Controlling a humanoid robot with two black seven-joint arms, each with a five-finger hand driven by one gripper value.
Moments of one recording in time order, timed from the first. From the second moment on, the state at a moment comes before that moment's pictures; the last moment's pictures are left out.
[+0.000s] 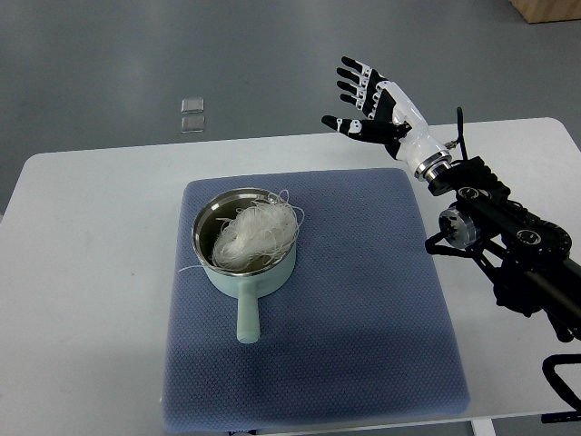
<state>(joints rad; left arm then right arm) -0.02 0.00 -0.04 -0.16 0.01 -0.01 0.15 0.69 -0.12 0.88 0.85 -0.71 0.04 0.41</state>
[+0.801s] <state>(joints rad) -0.02 0.00 -0.04 -0.16 0.01 -0.01 0.15 0.68 -0.07 0.86 0.69 -0.19 0.02 0.43</state>
